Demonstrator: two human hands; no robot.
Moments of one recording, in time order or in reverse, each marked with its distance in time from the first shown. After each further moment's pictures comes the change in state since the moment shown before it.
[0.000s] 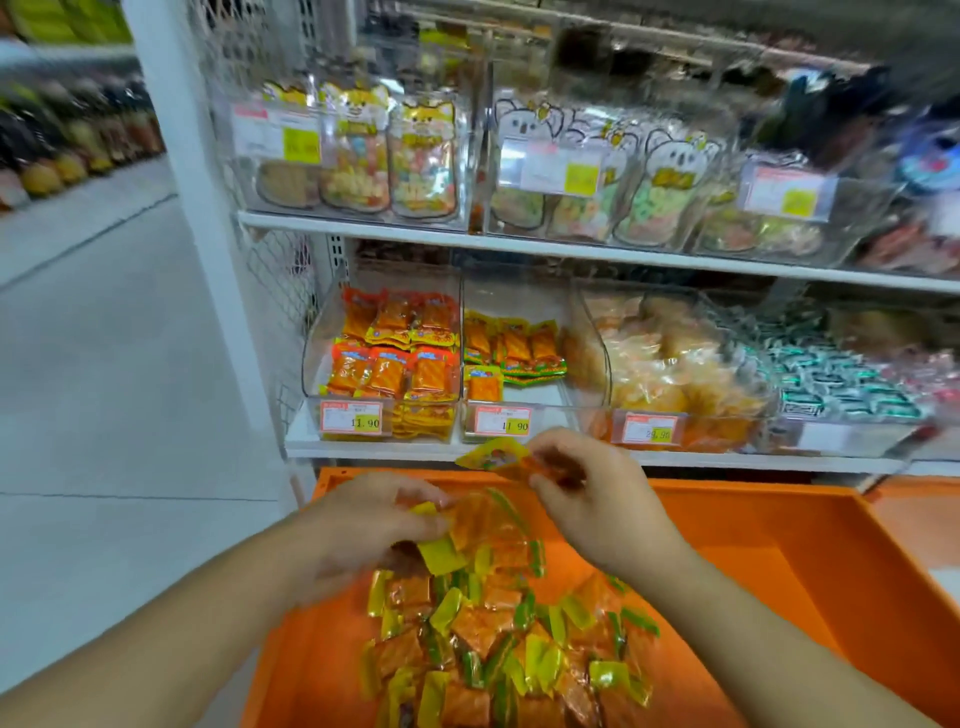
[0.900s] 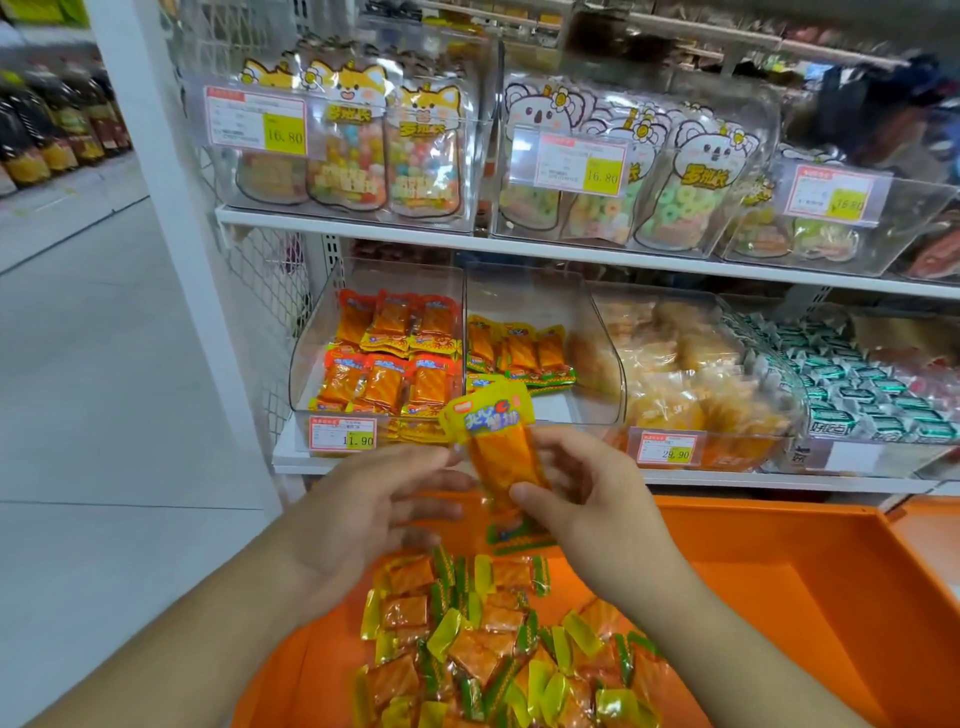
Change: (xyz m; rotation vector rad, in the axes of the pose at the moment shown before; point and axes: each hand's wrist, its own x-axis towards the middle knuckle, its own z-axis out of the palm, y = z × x) left_hand 0.008 0.030 -0.002 -0.294 -0.005 0.153; right_hand 0.020 -0.023 0.008 0.548 -0.003 0.203
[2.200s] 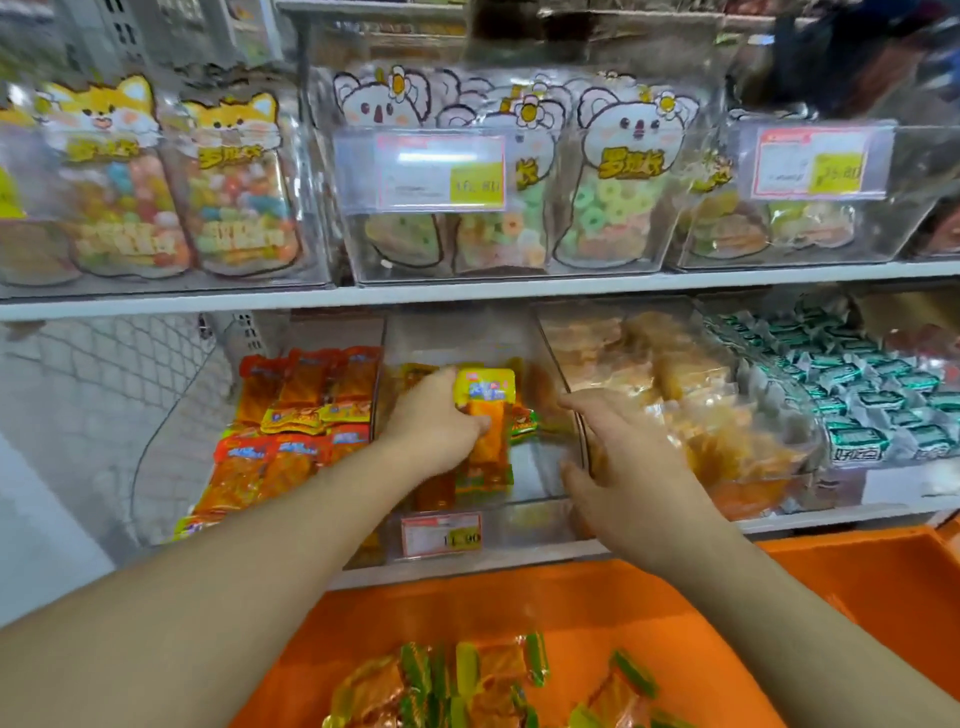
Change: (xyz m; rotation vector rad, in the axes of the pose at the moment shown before) left_hand 0.250 0.042 0.074 1.004 0.316 0.241; right_hand 0.111 0.069 -0.110 -0.735 0.122 -0.112
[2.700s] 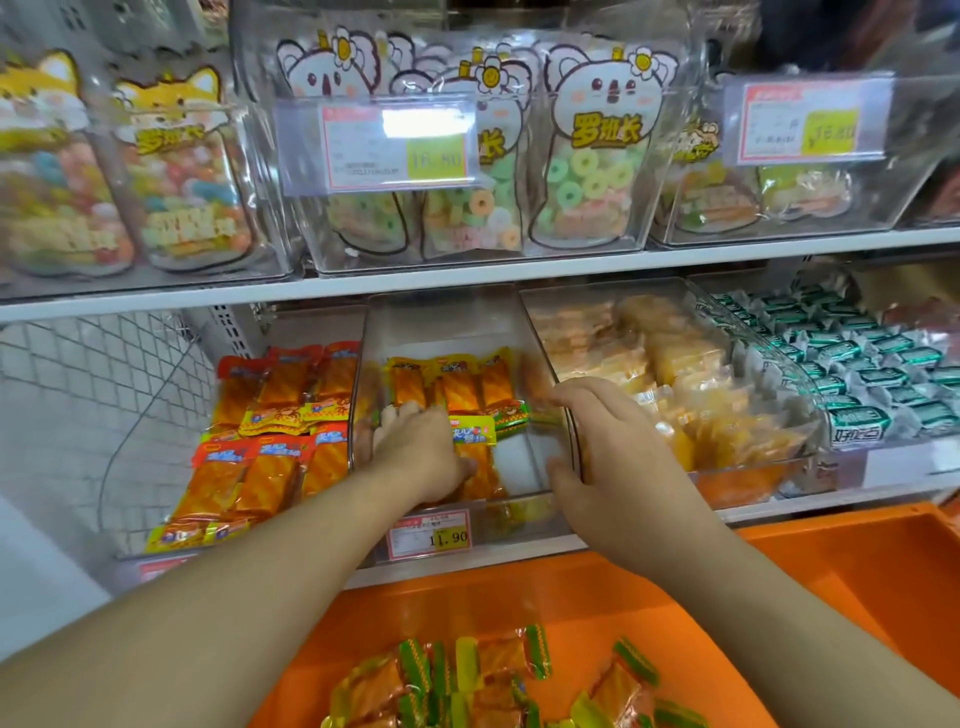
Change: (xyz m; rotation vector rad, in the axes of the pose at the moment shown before) left_hand 0.007 -0.022 0.032 0.579 -0.119 -0.054; right_hand -0.003 0.006 0.009 0.006 0.035 -0.011
